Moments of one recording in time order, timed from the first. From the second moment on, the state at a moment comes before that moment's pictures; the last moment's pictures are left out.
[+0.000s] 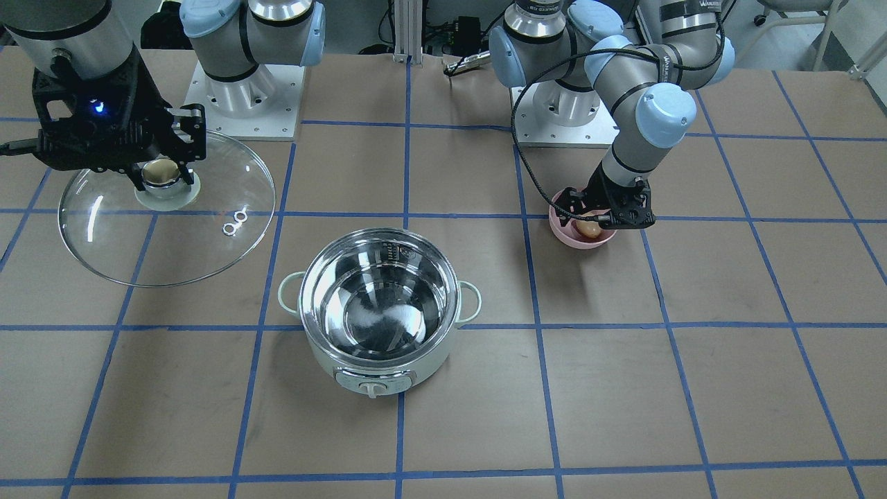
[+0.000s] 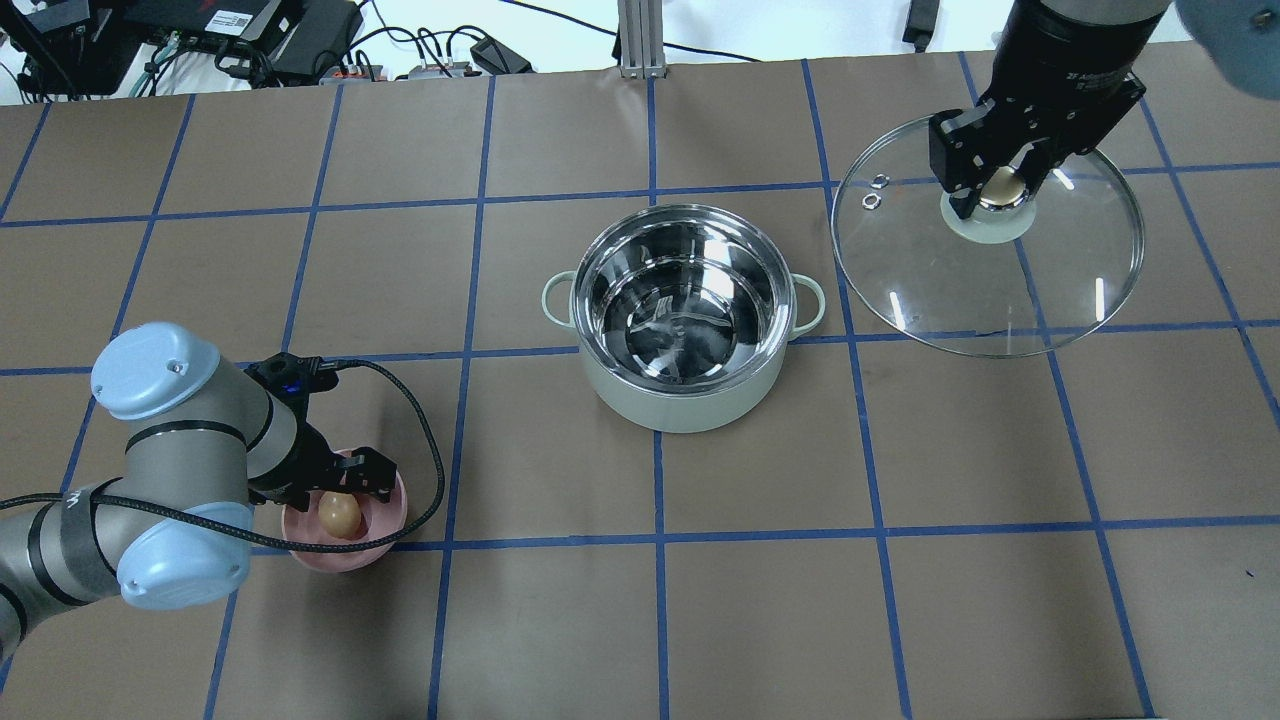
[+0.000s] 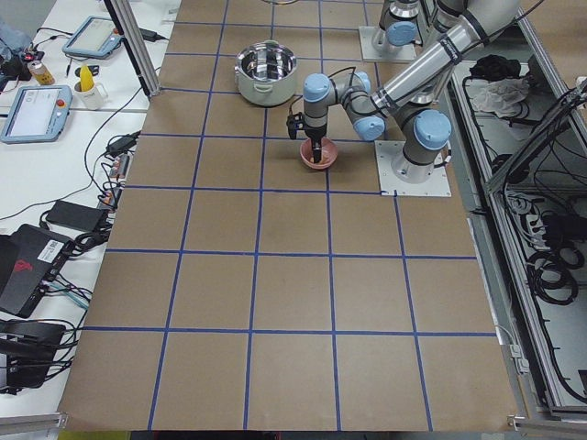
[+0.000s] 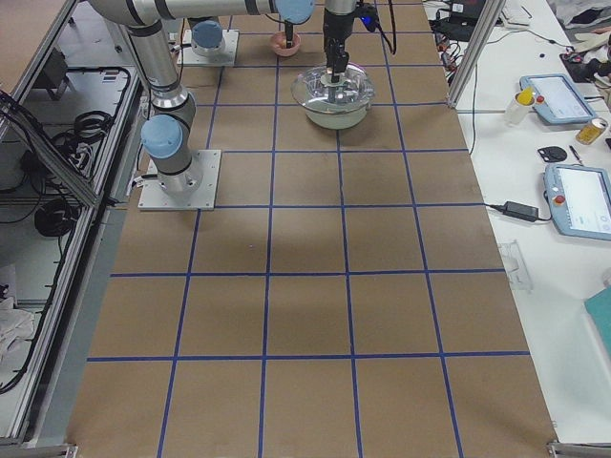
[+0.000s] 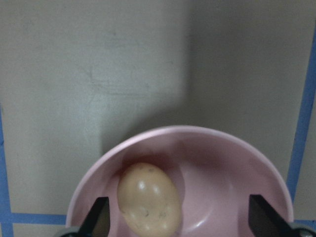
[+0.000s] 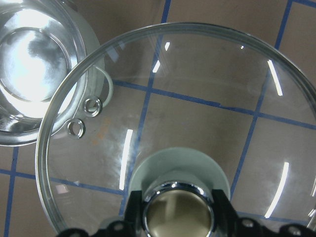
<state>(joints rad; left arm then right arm) -1.27 -1.51 -2.41 -0.87 1.56 0.23 1.54 -1.54 1.47 -1.48 -1.64 -0.26</state>
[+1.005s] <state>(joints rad) -1.27 -1.54 -2.43 -0.87 1.56 0.23 1.54 -1.54 1.47 -1.47 -1.63 -0.26</state>
